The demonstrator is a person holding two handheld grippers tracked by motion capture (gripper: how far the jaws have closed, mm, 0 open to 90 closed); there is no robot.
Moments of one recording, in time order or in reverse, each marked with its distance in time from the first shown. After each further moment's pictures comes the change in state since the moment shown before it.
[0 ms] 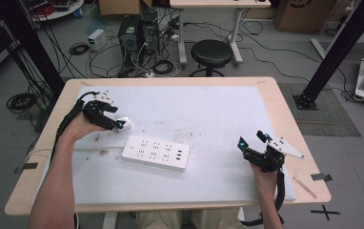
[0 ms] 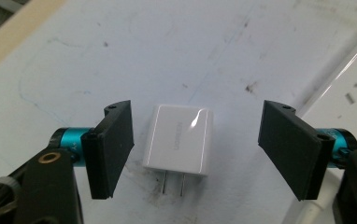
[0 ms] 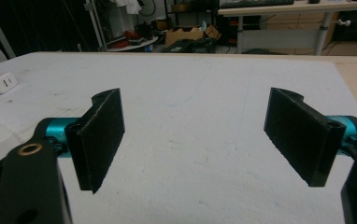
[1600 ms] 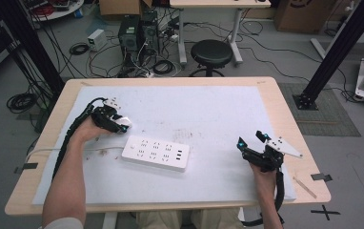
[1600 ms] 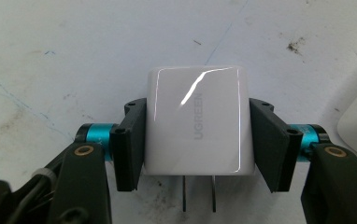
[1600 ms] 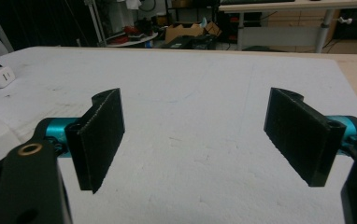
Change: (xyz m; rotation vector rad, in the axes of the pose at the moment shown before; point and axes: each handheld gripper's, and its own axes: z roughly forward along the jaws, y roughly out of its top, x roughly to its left) left arm 0.012 -0.018 0.041 0.079 -0.036 -0.021; right arm 0.001 0.000 0.003 0.014 0.002 -0.016
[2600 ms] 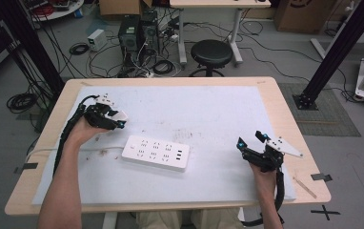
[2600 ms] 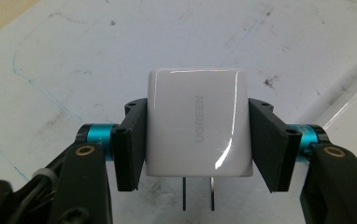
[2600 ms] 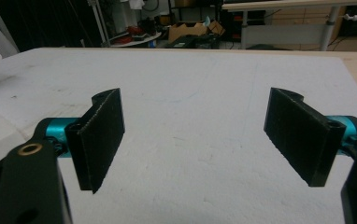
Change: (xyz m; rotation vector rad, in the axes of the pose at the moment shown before) left arm -0.020 0.005 -0.038 -0.128 0.086 -0.059; right arm 0.000 0.000 0.000 0.006 0.013 0.018
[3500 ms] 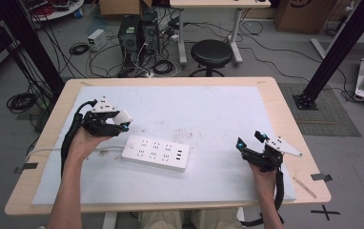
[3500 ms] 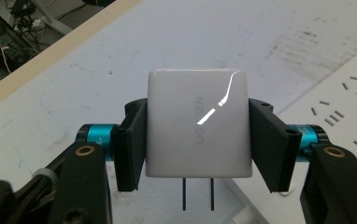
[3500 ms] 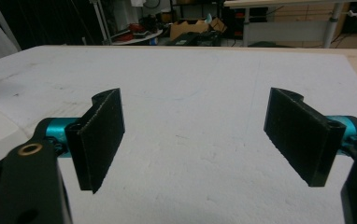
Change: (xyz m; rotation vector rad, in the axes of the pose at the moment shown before) left arm -0.070 0.019 -0.044 -0.127 0.118 0.002; right arm 0.001 0.000 0.001 0.009 0.009 -0.003
